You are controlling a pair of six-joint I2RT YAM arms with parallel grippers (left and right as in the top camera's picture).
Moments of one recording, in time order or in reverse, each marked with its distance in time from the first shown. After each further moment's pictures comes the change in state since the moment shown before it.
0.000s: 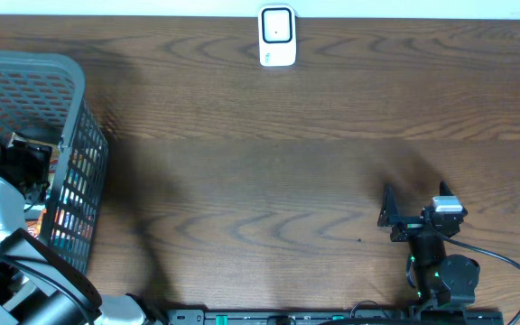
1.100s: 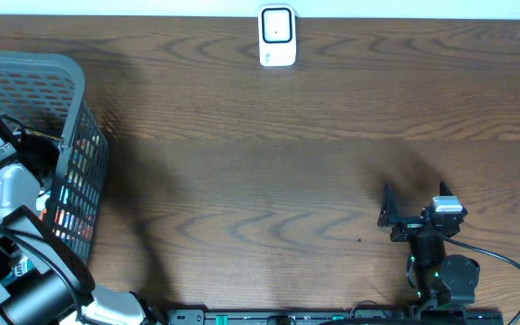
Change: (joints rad) left arm -0.098 0.094 0.002 0.130 -0.075 0.000; right arm 0.000 0.000 0.000 0.000 0.000 0.000
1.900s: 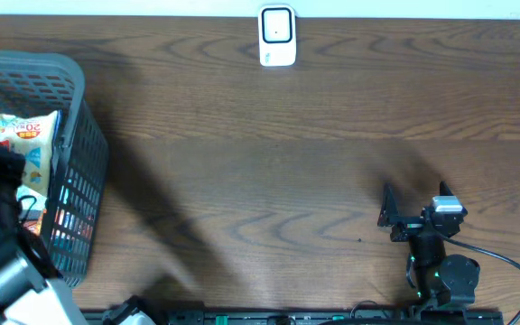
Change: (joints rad) left arm 0.069 -0.842 0.005 -0.201 0.026 0.000; right arm 0.000 0.000 0.000 0.000 0.000 0.000
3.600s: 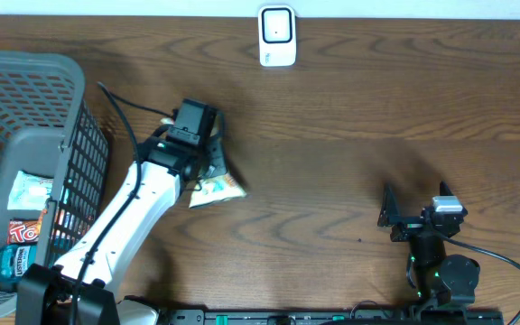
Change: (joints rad) left arm -1.063 0.598 0.000 -0.211 -0.235 0.215; right arm 0.000 0.000 0.000 0.000 0.000 0.000
